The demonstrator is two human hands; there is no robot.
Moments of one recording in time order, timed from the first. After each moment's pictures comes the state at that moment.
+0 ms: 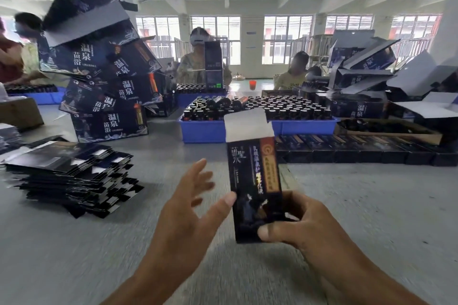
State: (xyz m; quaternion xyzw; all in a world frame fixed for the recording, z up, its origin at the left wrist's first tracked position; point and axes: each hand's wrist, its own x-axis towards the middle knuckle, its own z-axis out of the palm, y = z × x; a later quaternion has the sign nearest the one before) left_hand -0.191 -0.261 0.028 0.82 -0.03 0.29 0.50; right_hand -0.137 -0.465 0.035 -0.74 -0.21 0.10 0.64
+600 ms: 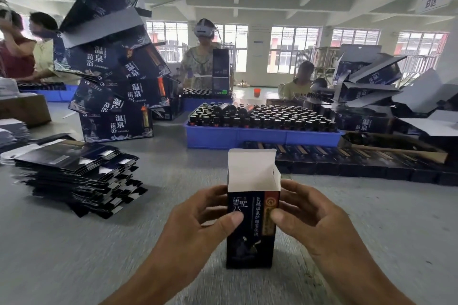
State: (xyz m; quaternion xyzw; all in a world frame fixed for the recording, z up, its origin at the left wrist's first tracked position) left_hand -0.192 -0.258 0.030 0.75 -0.05 0.18 0.63; right_hand -0.131 -0.469 0.040 -0.70 -0.21 0.03 0.68
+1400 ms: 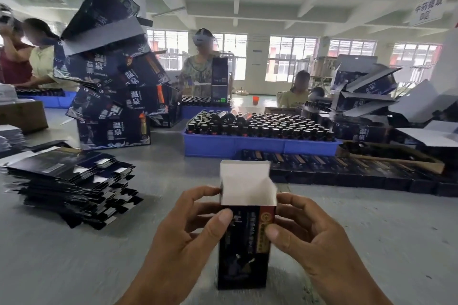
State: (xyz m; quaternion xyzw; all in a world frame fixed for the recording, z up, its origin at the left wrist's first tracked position) left_hand -0.193 -0.253 0.027 0.73 -0.09 0.27 0.62; right_hand -0.134 -0.460 0.042 -0.68 -0.25 0.04 0.69
